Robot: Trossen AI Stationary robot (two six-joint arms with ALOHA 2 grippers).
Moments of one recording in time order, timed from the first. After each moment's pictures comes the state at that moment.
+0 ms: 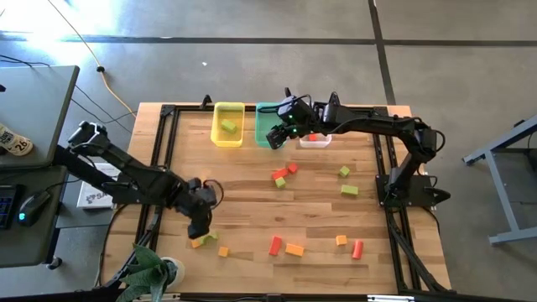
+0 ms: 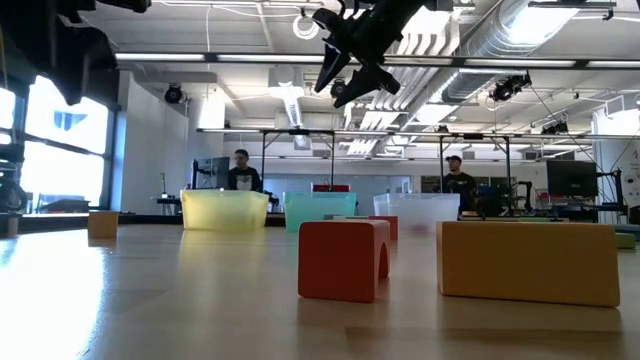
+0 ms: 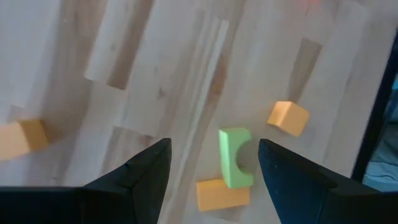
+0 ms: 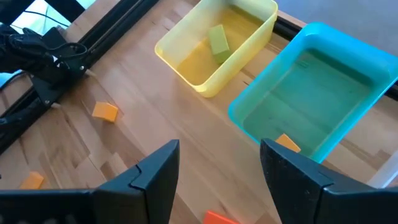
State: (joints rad) left arm -0.41 1.24 0.95 -0.94 -0.11 -0.83; right arm -0.26 1.72 1.57 -0.63 0.09 0.54
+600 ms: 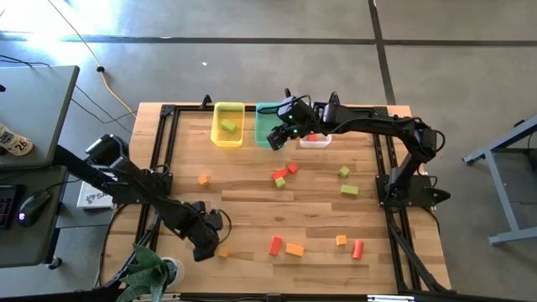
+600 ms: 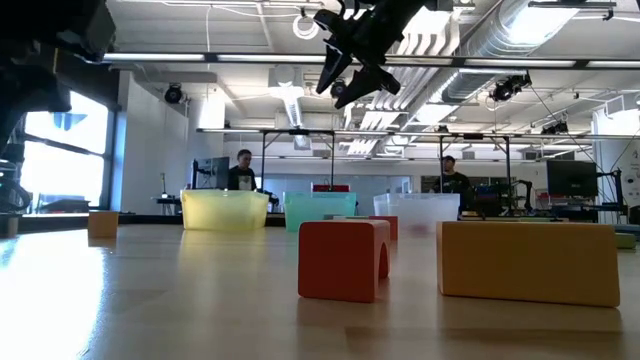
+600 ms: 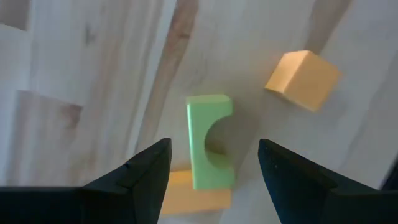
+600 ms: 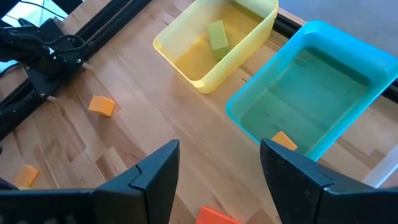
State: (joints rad) left arm -0.55 1.55 0.94 -0.80 -0.05 -0.98; right arm -0.26 1.72 1.57 -0.65 0.09 0.52
